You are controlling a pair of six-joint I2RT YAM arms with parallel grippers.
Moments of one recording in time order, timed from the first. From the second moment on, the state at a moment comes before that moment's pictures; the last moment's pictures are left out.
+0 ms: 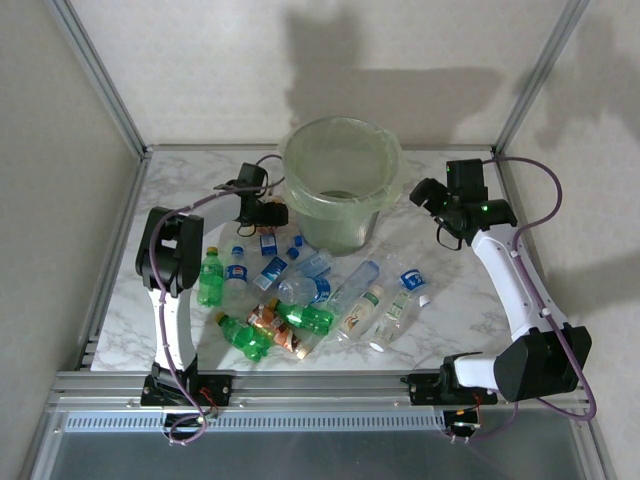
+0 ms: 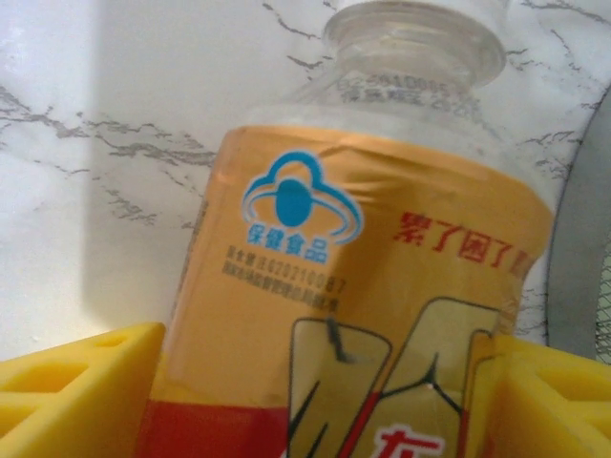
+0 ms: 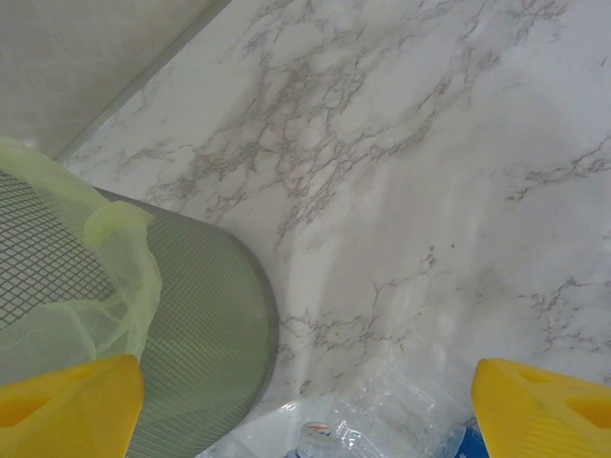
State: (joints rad) left arm -0.25 2.09 1.45 -0.45 0.13 -0.28; right arm 0.19 1.31 1.25 -0.78 0.06 0.74
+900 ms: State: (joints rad) left arm -0.25 1.56 1.68 -0.66 -0.04 -0.43; right arm 0.19 1.35 1.32 -0.76 0.07 0.71
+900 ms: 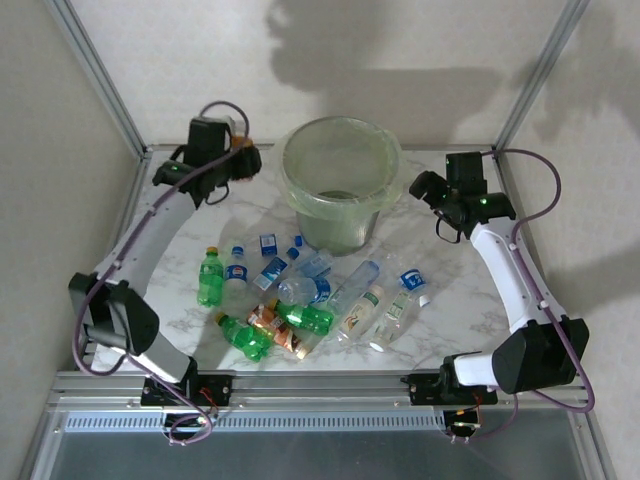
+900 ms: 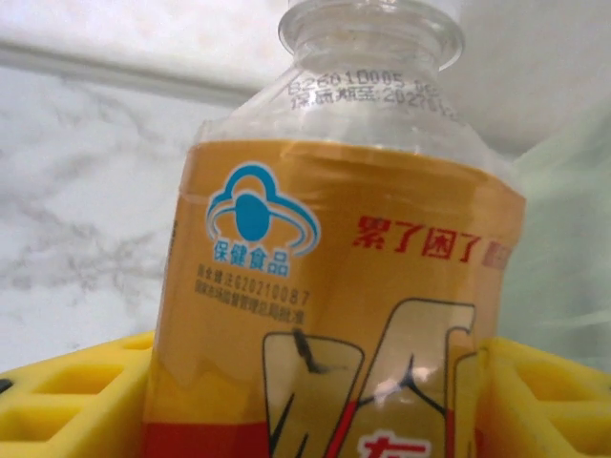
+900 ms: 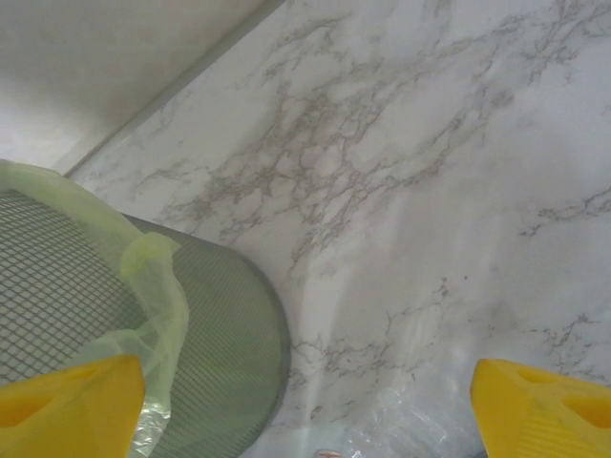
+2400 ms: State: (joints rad) left arm -0.61 1.41 1.54 -0.43 -0.09 -0.66; right arm 0.65 1.17 1.08 -1.09 0.24 1.05
